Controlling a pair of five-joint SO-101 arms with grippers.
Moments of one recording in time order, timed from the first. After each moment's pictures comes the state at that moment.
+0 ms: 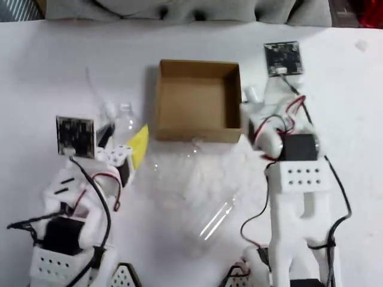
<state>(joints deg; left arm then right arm) 6.4 -80.1 65.0 47.3 8.2 -8.6 -34.4 24.7 59.2 5.6</state>
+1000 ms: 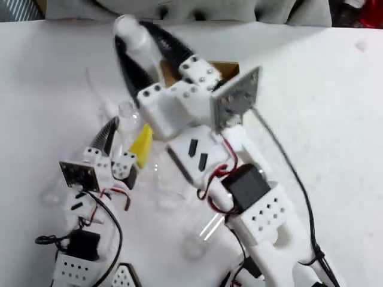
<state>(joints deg) 6.7 -103.7 97.1 16.9 8.0 -42.4 -40.4 21.4 6.6 1.7</state>
